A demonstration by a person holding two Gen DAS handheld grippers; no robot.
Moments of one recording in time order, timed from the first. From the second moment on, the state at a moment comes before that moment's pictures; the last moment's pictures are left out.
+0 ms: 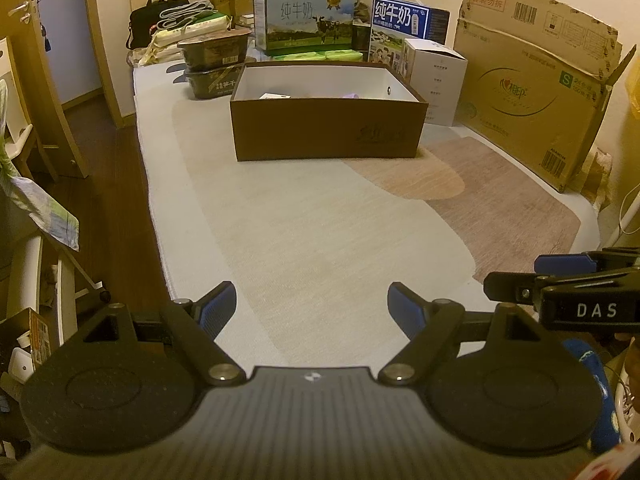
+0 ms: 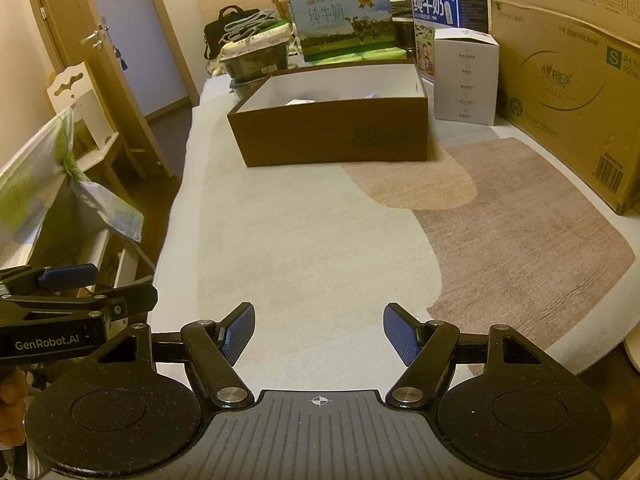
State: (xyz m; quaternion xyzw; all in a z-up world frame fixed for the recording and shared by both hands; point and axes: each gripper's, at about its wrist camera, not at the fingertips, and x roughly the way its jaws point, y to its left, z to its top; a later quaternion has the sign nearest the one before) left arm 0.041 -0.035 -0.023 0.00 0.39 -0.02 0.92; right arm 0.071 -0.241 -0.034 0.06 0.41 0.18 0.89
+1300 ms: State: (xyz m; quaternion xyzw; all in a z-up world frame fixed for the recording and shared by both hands) left arm 0.045 -0.042 -0.020 0.00 0.39 -0.03 0.92; right arm 0.070 -0.243 -0.031 0.06 0.41 0.18 0.89
